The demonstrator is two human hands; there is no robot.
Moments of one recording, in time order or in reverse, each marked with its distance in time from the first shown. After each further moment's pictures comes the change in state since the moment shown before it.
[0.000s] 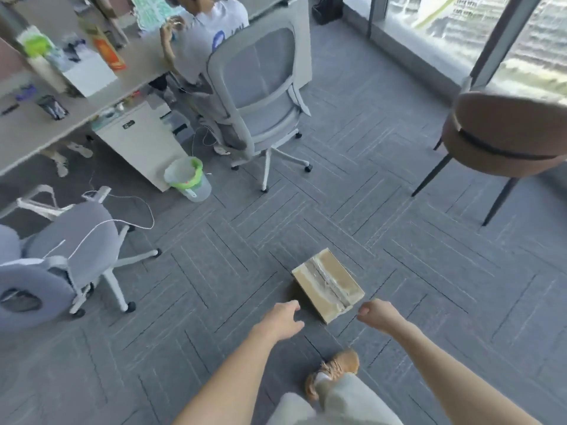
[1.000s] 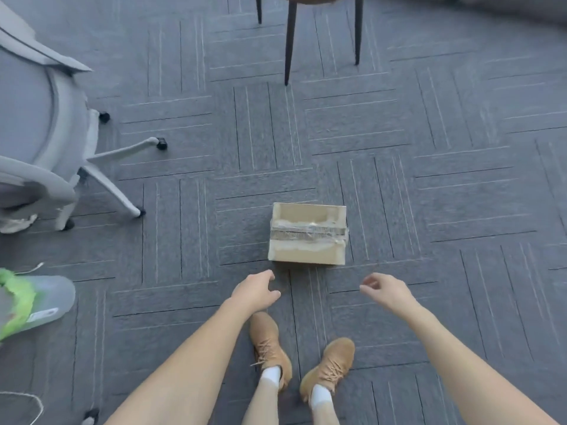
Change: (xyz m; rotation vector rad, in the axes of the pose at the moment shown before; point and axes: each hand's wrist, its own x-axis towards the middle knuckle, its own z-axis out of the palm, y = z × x) left_hand 0.367 -0.103 -0.102 0.736 -0.361 0.464; right_hand 0.173 -0.120 0.177 0.934 0.218 0.634
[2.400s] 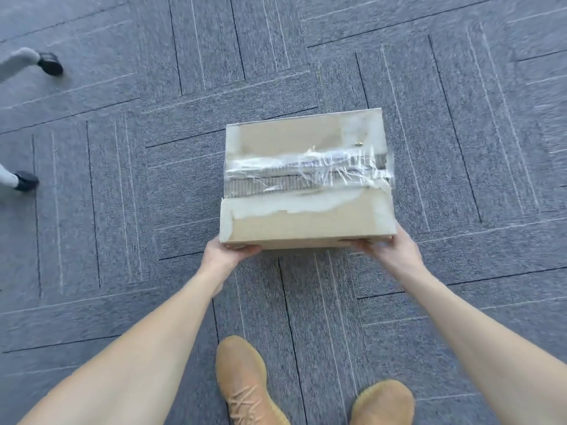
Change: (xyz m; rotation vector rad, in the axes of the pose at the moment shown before) left_hand 0.397 -0.113 0.184 -0.962 0.343 -0.161; right_hand 0.405 0.126 0.201 0.639 0.224 -0.106
